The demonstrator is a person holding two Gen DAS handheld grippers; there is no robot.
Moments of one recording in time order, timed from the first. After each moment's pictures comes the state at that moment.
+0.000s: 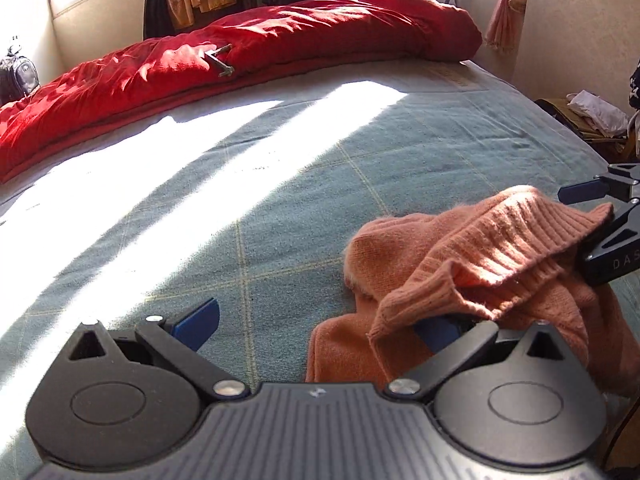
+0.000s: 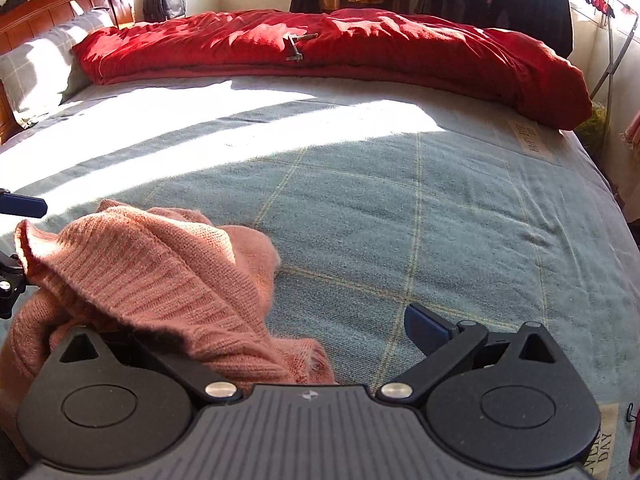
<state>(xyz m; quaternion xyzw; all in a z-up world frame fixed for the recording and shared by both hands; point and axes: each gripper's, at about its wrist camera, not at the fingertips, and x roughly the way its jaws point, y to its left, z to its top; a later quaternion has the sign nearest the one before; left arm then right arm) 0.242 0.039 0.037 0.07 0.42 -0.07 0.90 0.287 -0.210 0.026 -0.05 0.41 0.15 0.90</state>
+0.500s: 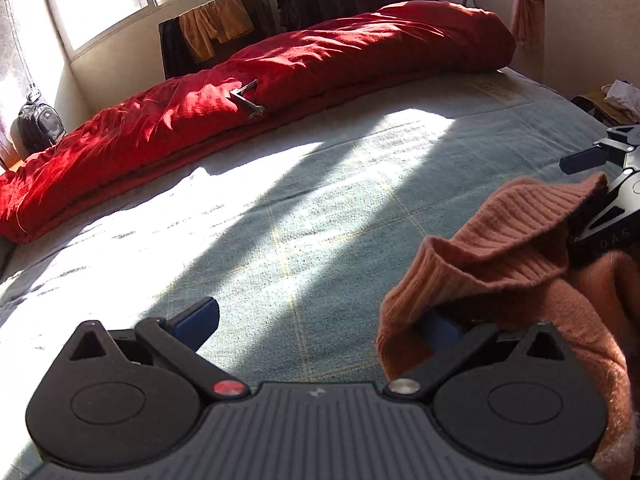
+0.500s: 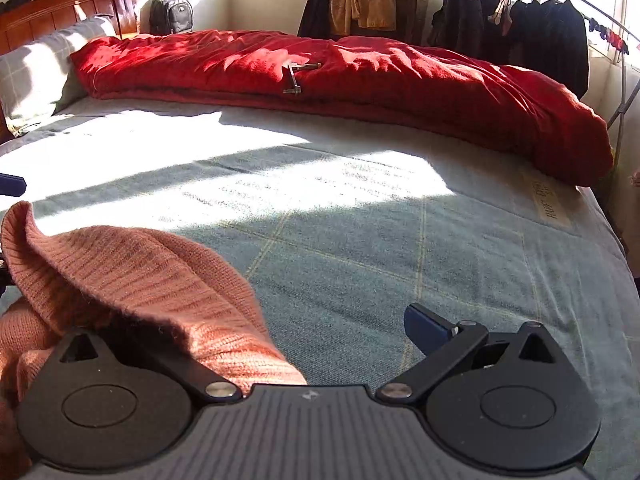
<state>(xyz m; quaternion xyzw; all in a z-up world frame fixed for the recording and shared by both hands) 0.316 0.040 0.052 0.14 0.39 -0.02 0.91 0.387 -0.191 0.028 -0.09 0.37 0.15 0.91</state>
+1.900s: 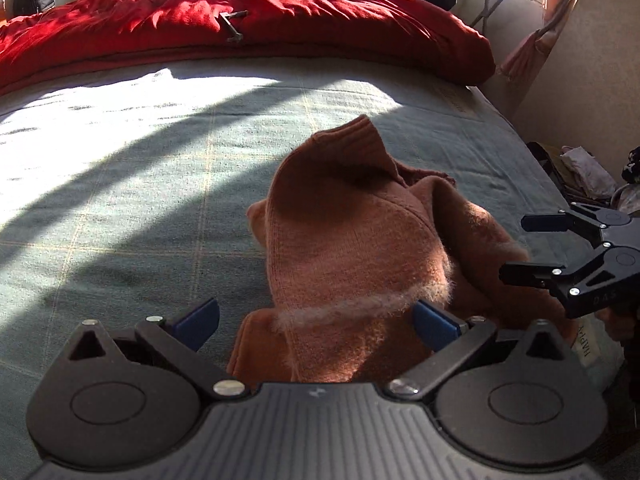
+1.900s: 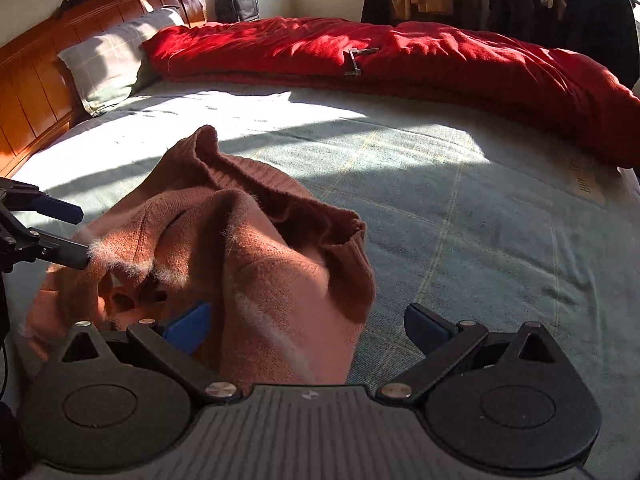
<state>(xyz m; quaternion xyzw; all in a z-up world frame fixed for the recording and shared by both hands) 0.246 0.031 0.053 -0.08 0.47 -0.09 0.88 0.304 -0.255 0.049 -0.05 0.41 0.27 0.87</state>
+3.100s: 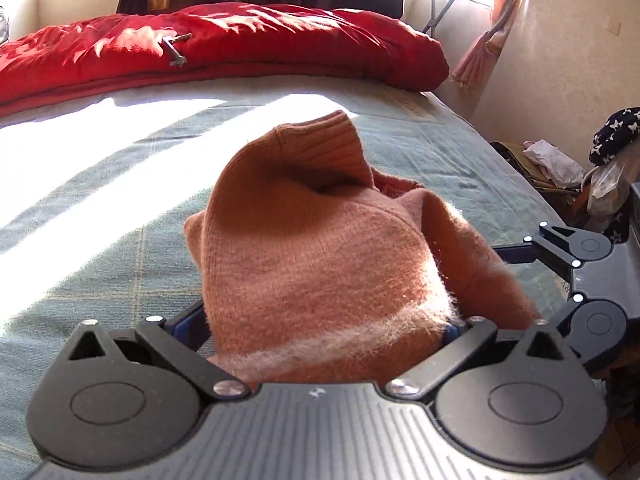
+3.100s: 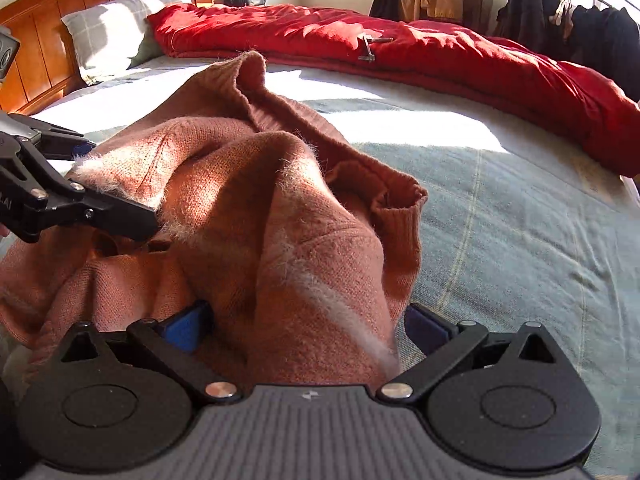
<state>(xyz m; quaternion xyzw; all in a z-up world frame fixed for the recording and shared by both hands) 0.254 0.023 0.026 -0.06 0.41 -0.13 0.90 0.275 -0.208 0.007 -0.11 0.38 0.25 0.88</state>
